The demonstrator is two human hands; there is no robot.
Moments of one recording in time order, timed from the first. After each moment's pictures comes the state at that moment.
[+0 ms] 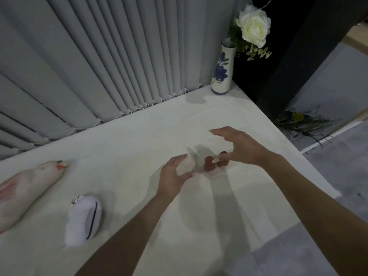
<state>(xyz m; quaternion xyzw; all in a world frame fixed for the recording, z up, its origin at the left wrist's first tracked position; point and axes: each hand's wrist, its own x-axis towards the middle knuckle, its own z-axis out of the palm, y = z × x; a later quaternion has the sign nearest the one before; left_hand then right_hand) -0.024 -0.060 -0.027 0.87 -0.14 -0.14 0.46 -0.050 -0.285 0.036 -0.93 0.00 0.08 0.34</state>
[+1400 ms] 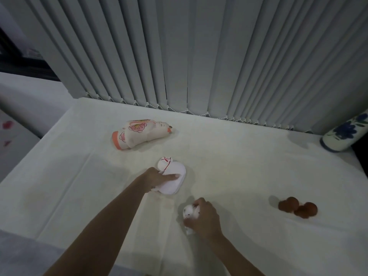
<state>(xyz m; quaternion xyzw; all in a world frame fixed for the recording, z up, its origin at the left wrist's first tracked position) -0.047 0.191 -0.011 0.77 0.32 -0.28 0.48 -0.116 0.000 -0.030 -0.91 0.01 0.26 0.33</state>
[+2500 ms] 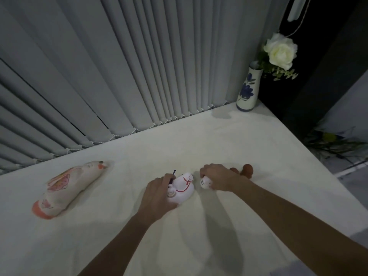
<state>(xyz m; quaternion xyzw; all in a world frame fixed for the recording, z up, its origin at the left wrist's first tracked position) -0.032 0.047 0.009 0.95 -0.18 -0.10 0.24 -0.021 -0.175 -0.005 -0.95 -0.13 0.24 0.15</state>
